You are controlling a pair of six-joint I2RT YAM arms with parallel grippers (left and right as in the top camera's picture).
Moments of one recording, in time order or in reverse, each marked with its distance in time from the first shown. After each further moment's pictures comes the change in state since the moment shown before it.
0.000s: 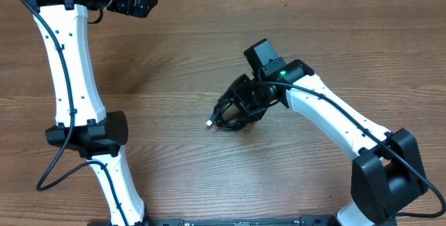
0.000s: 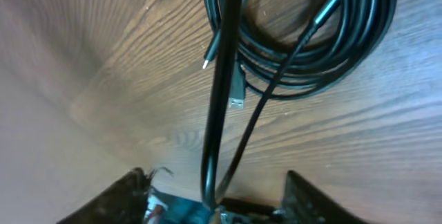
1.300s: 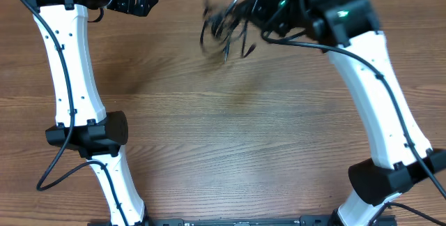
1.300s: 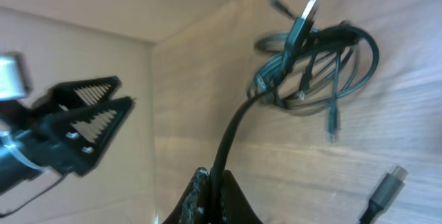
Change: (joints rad) left arm 0.000 0.000 0.000 0.019 0.021 0.000; right arm -0.150 0.085 0.856 -0.264 0.121 -0.428
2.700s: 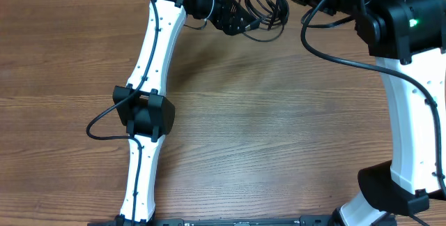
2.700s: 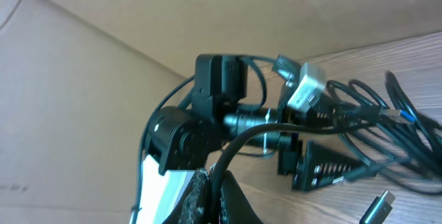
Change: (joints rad) left arm -0.346 0.289 -0.103 0.290 0.549 0.070; right arm -0.094 -0.053 0.233 -0.049 -0.050 -0.189
